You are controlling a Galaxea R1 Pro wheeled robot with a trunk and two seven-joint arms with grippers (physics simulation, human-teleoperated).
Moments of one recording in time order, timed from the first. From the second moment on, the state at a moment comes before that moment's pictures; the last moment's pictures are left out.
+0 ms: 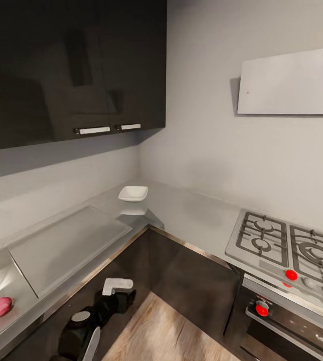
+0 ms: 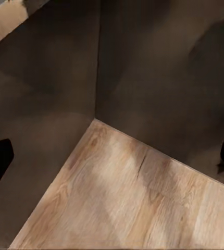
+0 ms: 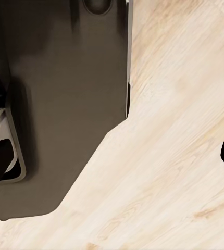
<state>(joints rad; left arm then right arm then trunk) -0.08 -0.10 -0.13 -1.58 0.00 0.69 0.01 0.00 -0.03 0.00 0.00 0.00 -0.01 0.00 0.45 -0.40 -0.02</state>
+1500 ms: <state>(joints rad) -0.76 -0.10 -0.08 -1.38 0.01 1.01 0.00 0.00 -0.03 0.00 0.01 0.00 -0.16 0.00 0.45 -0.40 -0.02</state>
